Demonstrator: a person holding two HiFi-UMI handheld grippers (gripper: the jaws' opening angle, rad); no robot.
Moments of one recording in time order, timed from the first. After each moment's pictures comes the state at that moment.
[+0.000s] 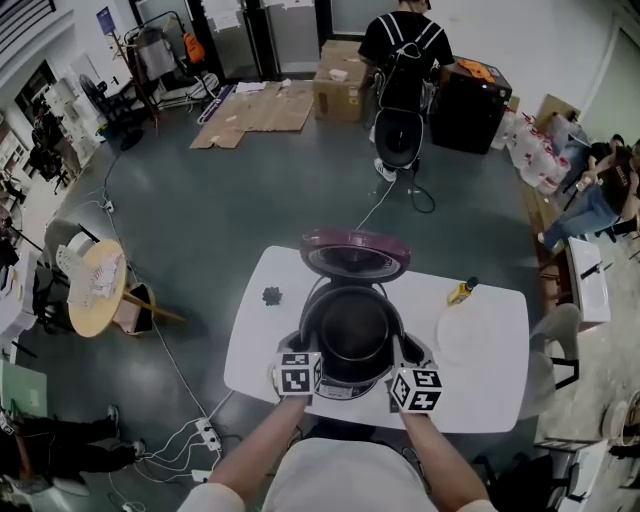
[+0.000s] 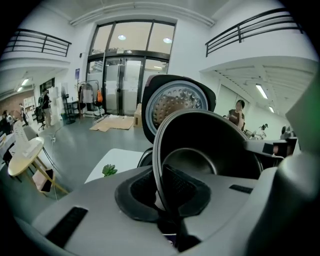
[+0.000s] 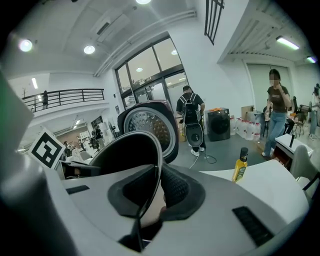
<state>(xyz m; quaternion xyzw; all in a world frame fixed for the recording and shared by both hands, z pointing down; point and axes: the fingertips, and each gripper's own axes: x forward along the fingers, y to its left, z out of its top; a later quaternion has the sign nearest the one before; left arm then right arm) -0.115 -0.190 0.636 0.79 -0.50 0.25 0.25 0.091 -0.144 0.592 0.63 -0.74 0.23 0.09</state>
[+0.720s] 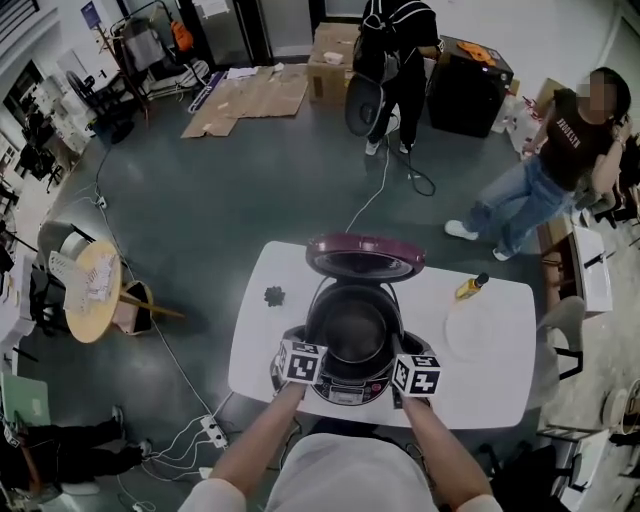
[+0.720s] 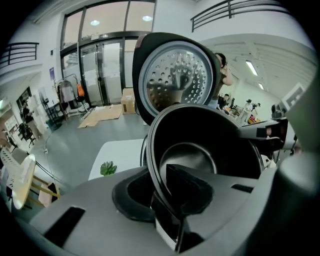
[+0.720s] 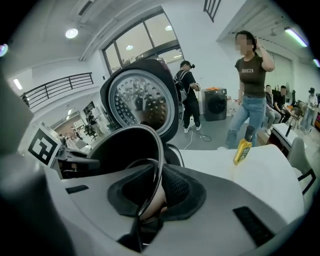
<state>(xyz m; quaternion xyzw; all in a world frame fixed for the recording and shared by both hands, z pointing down) -0.117 -0.219 0.691 0.80 -0.42 0.36 0.23 0.079 -0.171 0.660 0.61 -0.70 0.33 0.17</state>
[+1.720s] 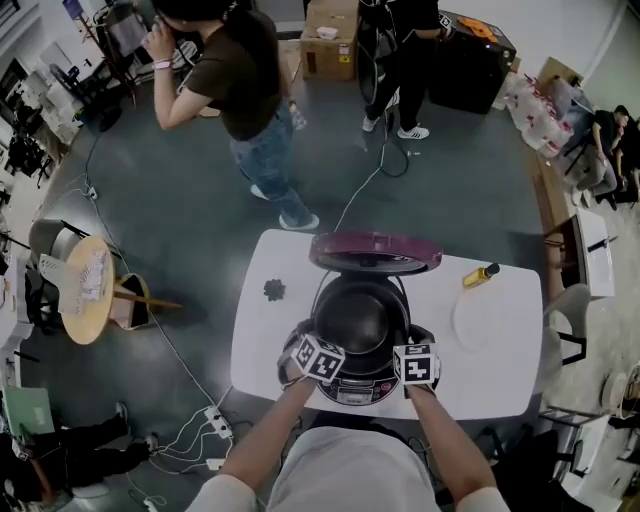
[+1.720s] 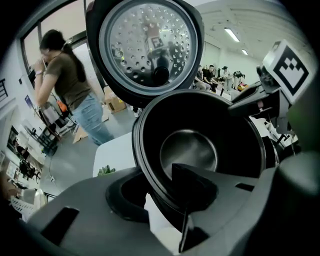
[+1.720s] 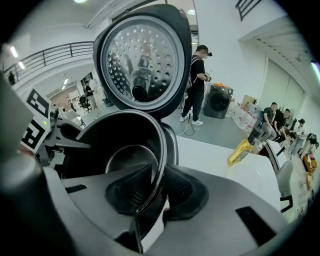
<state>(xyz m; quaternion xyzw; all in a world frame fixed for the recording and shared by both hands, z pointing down) -0.117 -0.226 0.758 0.79 -0.34 0.49 0.16 0.077 -0.186 0.731 0.60 -0.67 0.31 0.31</state>
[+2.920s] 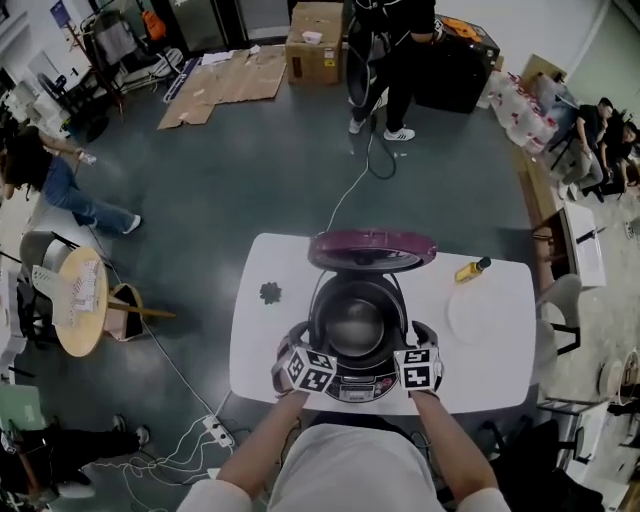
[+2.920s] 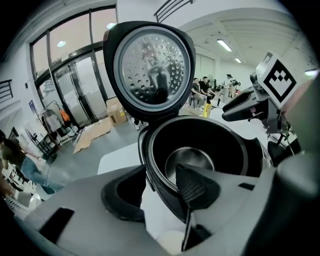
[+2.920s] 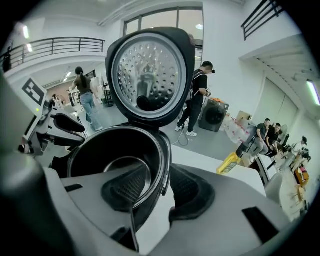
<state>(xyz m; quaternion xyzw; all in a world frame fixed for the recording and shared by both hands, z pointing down) -0.130 -0.218 0.730 0.82 -0.35 0.43 0.12 0.079 -0.176 0.710 0.63 -0.67 0.24 0.32</state>
